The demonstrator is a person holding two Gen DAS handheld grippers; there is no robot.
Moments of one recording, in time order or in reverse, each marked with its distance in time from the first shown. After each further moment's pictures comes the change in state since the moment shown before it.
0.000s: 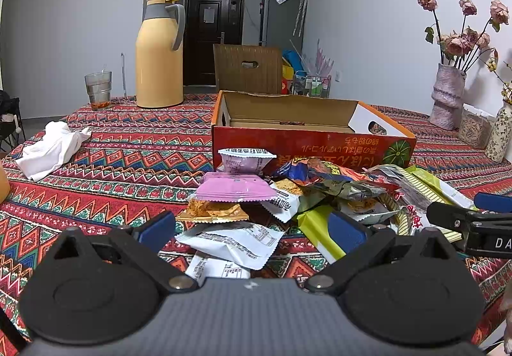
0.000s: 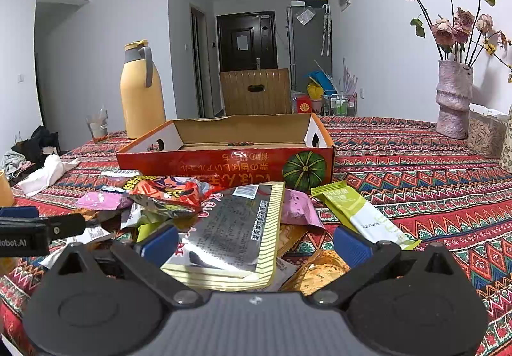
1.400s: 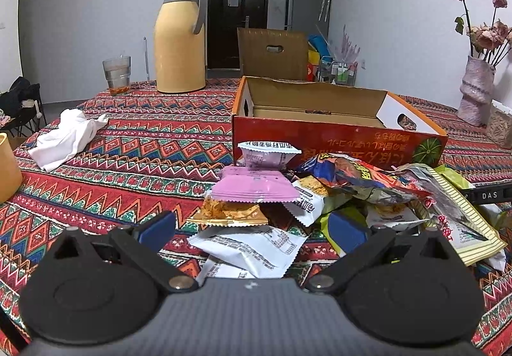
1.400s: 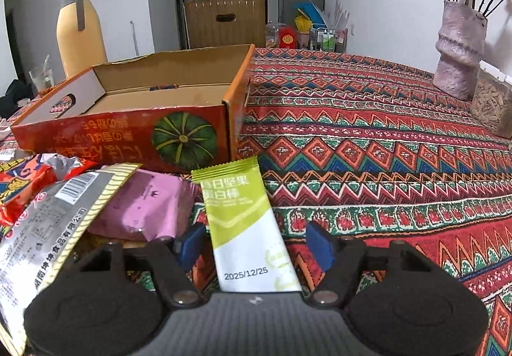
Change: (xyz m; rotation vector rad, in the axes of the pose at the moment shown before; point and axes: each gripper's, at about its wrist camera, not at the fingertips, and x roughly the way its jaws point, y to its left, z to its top) left arm 0.022 0.000 0.012 -0.031 0.071 0.095; right arm 0.121 -0.112 0.037 -0.031 0.292 -0.052
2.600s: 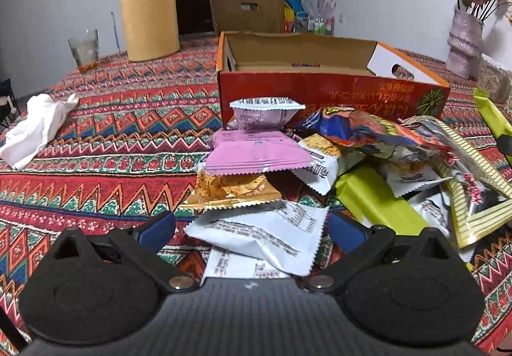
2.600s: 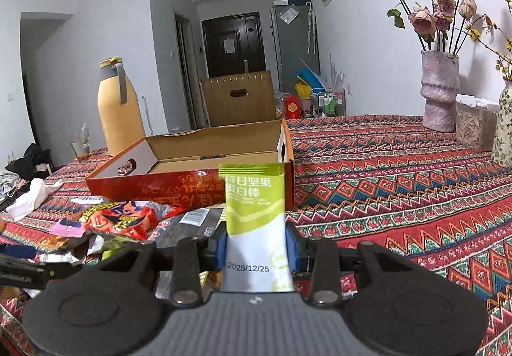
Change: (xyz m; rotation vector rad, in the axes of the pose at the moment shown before) left arm 0.044 0.015 0.001 0.100 0.169 -0.082; right arm -0.105 0.059 -0.048 0.101 -0.291 0.049
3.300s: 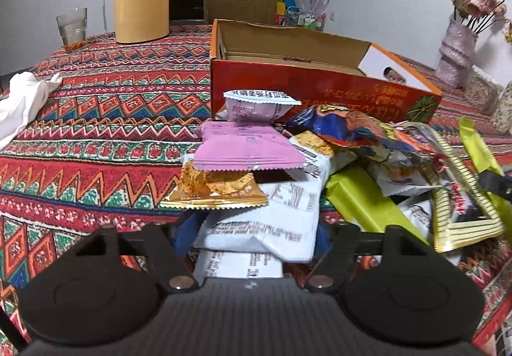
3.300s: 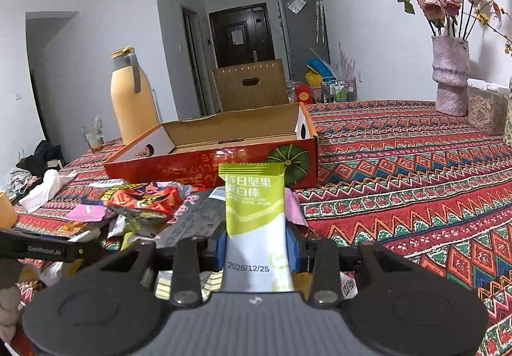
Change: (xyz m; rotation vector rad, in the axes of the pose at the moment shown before) left arm 0.001 0.012 -0.002 -0.061 0.027 -0.097; right arm -0.003 0.016 -0.017 0.013 0.037 0.049
